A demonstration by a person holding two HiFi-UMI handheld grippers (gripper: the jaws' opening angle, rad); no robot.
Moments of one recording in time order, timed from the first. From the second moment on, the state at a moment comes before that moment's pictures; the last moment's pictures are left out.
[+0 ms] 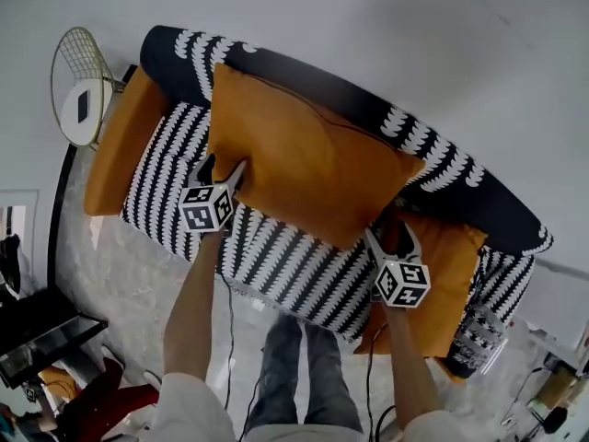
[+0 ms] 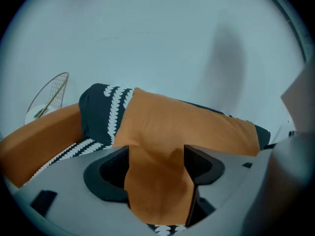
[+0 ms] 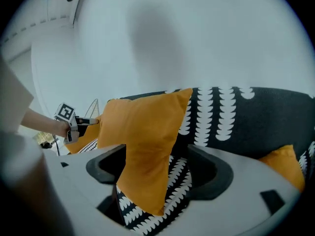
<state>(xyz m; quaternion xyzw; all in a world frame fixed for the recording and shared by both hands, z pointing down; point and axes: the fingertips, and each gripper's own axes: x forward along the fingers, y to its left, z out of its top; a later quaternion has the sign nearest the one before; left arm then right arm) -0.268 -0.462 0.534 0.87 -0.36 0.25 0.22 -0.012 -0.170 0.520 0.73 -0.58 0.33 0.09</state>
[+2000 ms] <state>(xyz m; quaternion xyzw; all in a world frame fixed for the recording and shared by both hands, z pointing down) 0.168 -0.010 0.477 0.92 0.20 0.32 0.02 0.072 0.301 0.486 0.91 -0.18 0.36 0.02</state>
